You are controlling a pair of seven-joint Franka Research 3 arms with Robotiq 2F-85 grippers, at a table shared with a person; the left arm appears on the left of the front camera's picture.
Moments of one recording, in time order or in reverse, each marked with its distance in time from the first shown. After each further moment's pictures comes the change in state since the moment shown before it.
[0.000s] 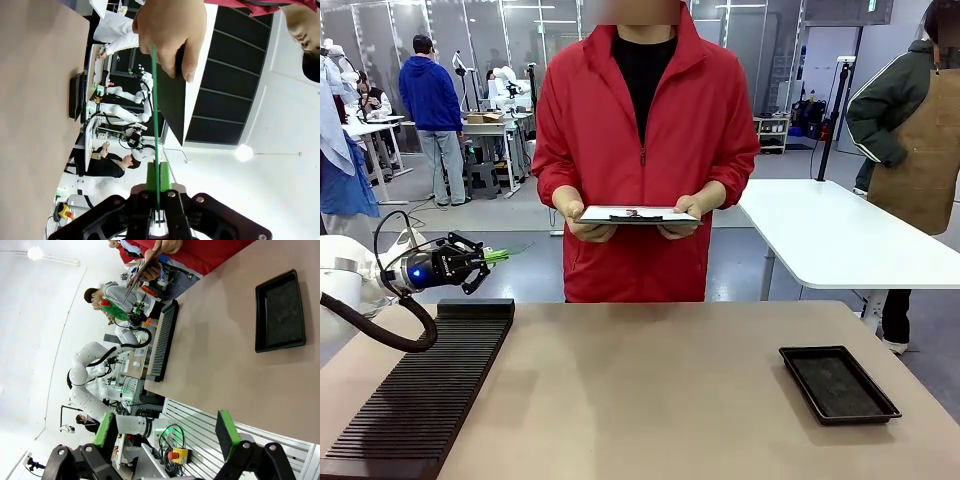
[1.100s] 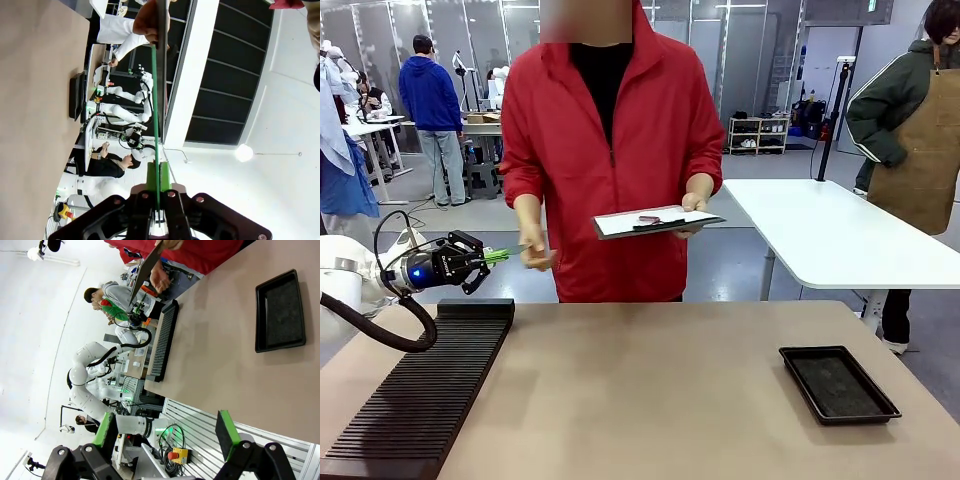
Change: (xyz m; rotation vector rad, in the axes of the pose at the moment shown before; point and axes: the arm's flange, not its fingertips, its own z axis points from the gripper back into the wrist) left arm 0.000 0.000 0.000 0.000 0.000 0.000; right arm 0.000 0.000 0.000 0.000 0.000 0.000
